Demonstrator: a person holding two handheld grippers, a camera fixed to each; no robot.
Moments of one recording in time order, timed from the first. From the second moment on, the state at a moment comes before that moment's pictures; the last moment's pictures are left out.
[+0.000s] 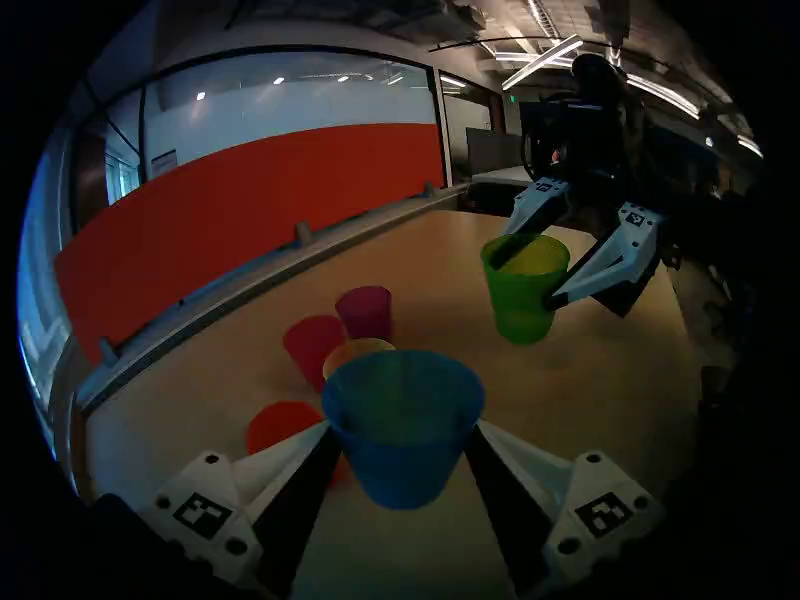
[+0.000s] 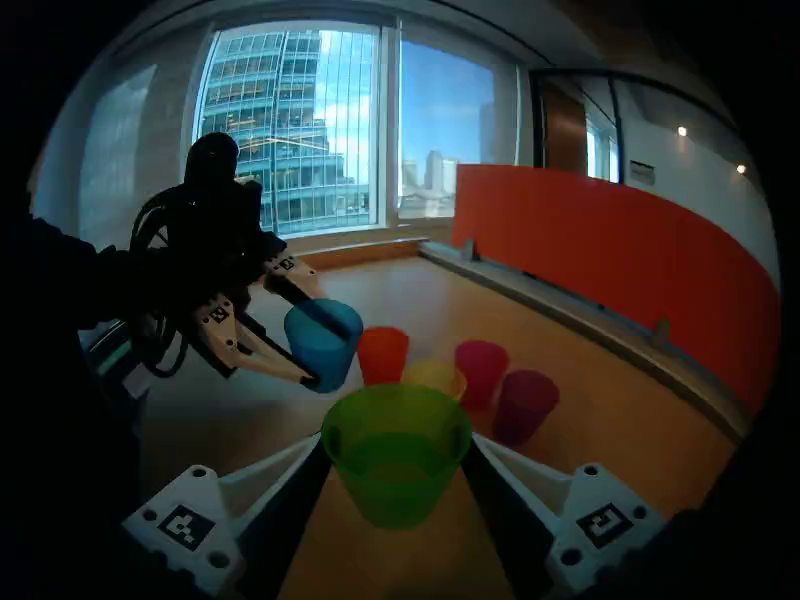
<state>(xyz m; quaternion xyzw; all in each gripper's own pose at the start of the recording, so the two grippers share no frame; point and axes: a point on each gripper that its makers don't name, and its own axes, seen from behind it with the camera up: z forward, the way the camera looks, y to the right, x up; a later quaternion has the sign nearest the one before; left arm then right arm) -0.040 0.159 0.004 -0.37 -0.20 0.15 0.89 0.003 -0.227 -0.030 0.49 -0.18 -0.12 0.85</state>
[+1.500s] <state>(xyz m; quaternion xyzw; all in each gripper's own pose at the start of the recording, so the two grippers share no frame) -0.116 0.176 0.000 -0.42 -0.28 0.18 0.84 -0.077 -0.220 -0.031 0.48 -0.26 -0.17 0.82</state>
